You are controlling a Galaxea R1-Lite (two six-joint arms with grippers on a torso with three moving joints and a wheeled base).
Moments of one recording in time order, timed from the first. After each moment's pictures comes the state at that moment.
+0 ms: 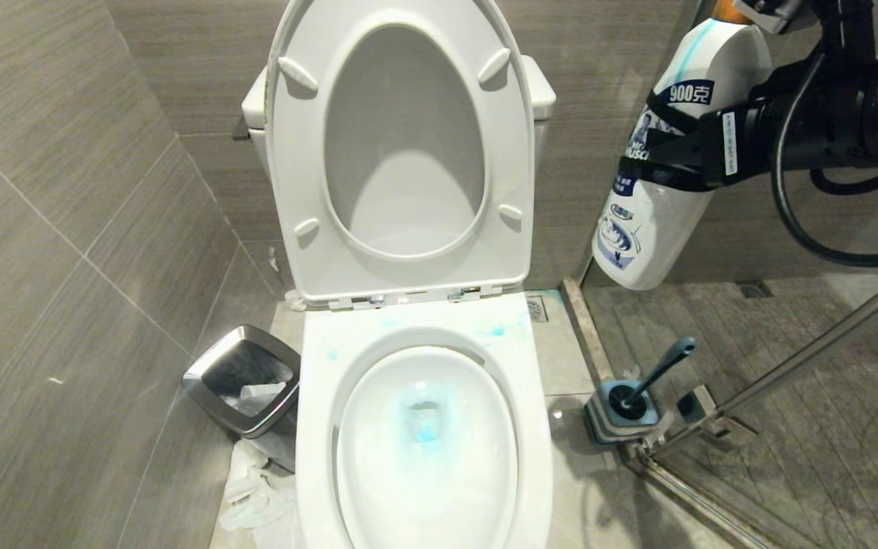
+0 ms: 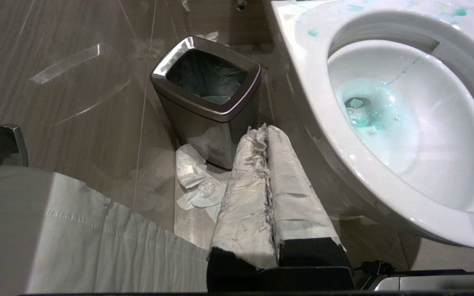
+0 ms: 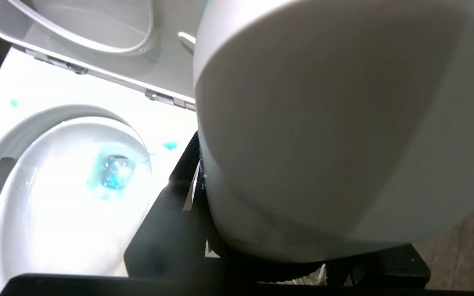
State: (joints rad) left arm 0.00 0.00 -0.02 0.05 0.00 0.00; right arm 0.42 1.62 -1.73 0.37 -0.16 -0.15
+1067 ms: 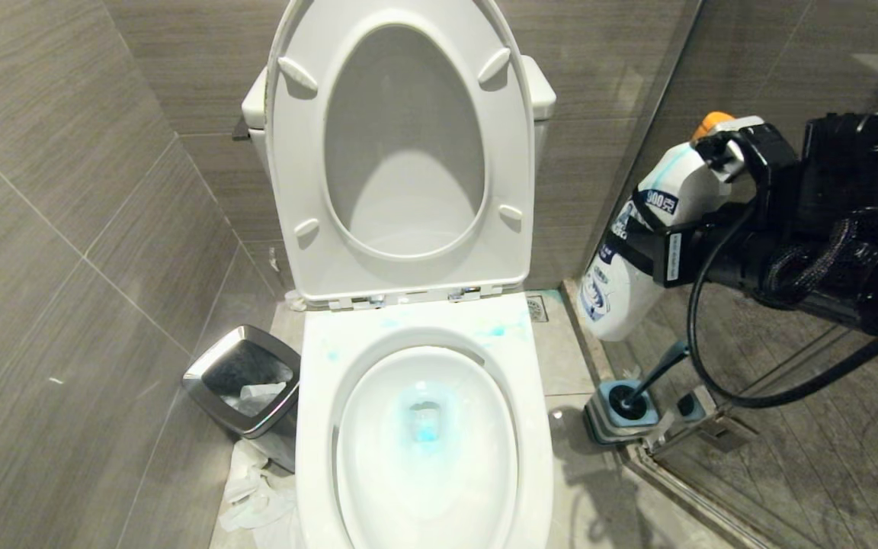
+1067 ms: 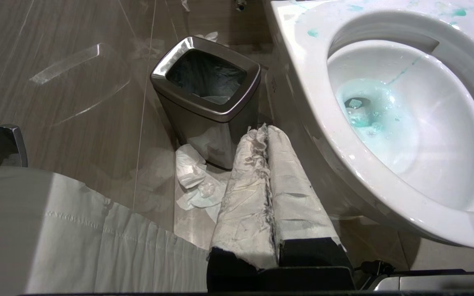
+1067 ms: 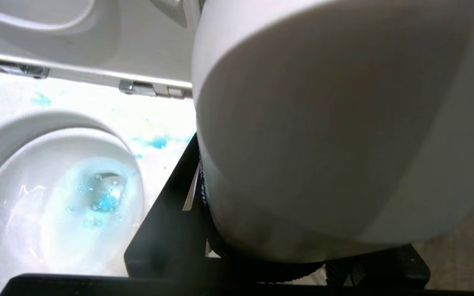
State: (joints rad) left arm -0.01 0.00 -0.02 0.05 0.00 0.00; right arm 0.43 1.59 -1.09 -0.30 -0.26 -0.03
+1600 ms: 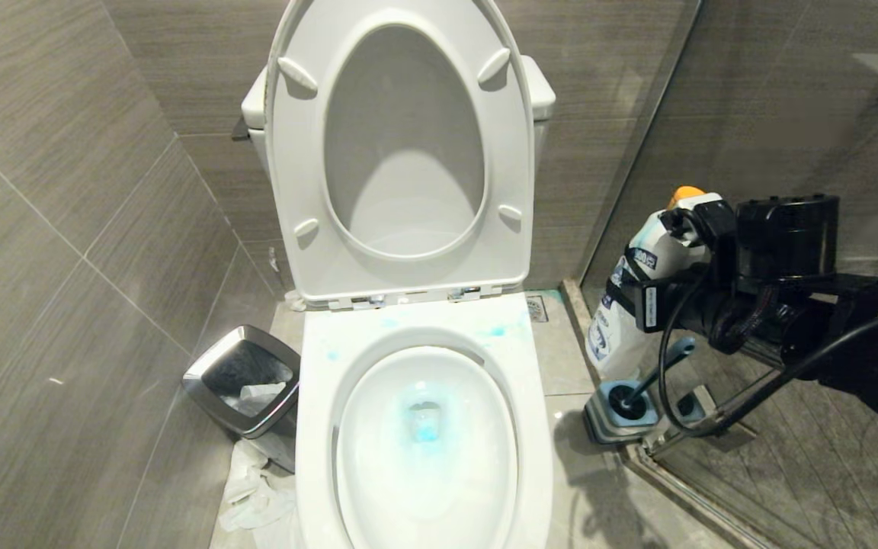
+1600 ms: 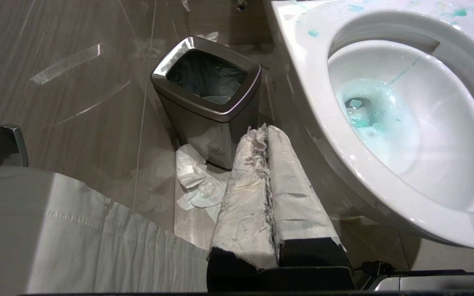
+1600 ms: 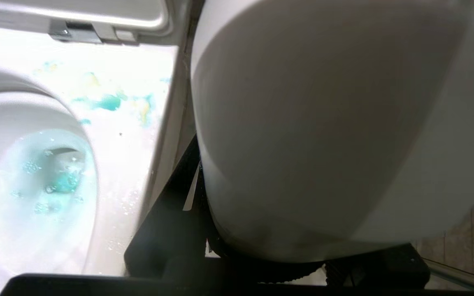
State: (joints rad) left arm -0.01 0.00 -0.02 0.05 0.00 0.00; right arm 0.38 1.71 -0.96 -0.44 -0.31 -0.02
